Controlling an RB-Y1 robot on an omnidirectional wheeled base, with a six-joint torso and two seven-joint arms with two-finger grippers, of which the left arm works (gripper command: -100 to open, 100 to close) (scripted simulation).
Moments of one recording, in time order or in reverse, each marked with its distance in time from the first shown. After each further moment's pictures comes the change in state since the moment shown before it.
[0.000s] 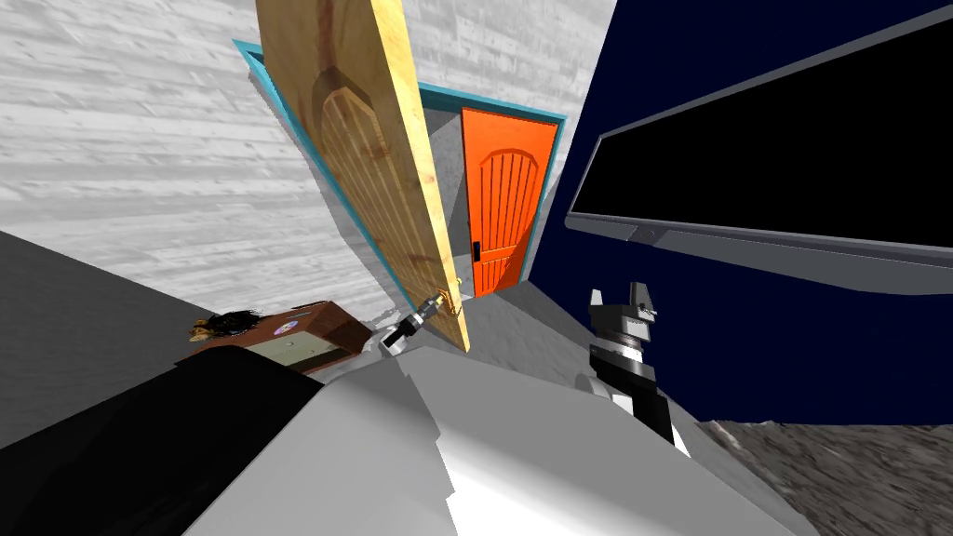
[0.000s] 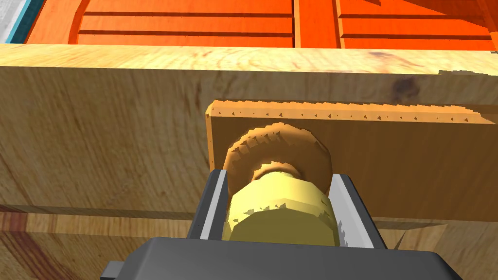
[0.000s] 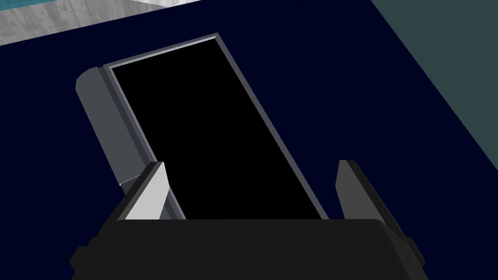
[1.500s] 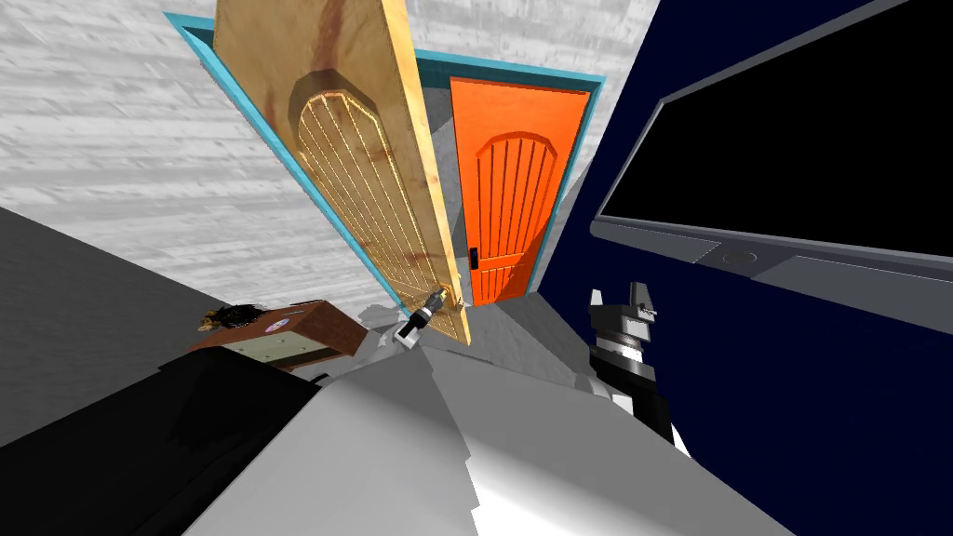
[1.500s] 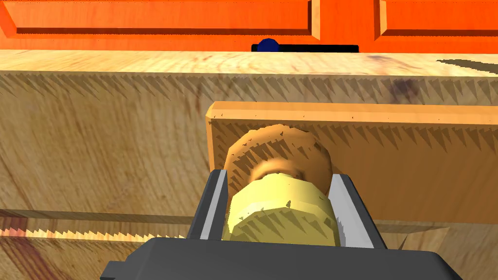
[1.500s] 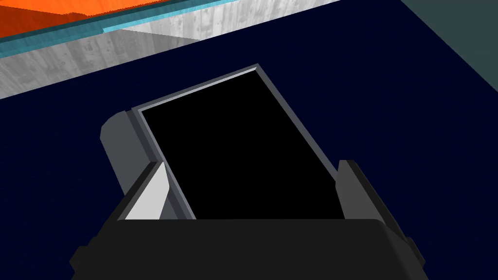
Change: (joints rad) arm -0.072 -0.133 0.074 -0.001 0.006 0.159 -0.093
